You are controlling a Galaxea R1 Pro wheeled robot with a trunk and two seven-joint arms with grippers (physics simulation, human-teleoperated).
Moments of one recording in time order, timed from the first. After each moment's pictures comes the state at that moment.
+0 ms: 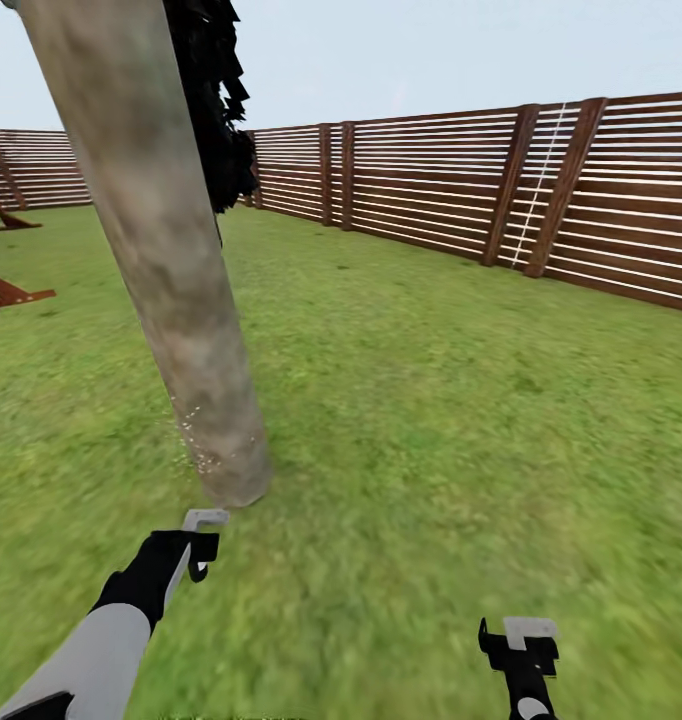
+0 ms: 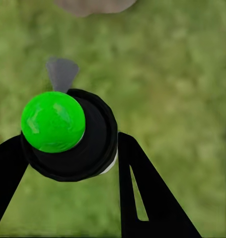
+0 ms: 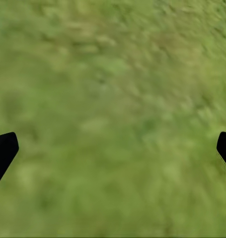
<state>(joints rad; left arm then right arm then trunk) -0.71 0.01 0.34 -0.57 -0.37 0.48 -0.09 -0.50 -0.04 -0.26 -0.11 0.41 -0.47 -0.37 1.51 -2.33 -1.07</state>
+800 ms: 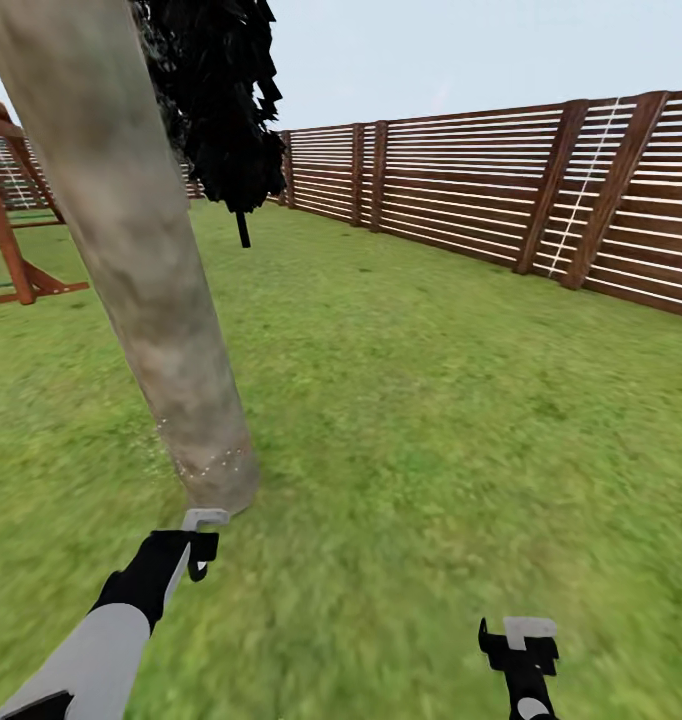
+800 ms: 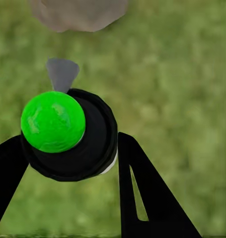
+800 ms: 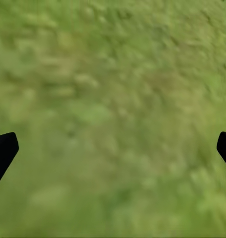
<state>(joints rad) -0.71 0.01 0.33 -0.57 -0.37 0.48 -0.09 -0.50 -0.04 -0.26 -0.11 0.41 -0.47 -0.37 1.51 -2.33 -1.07</state>
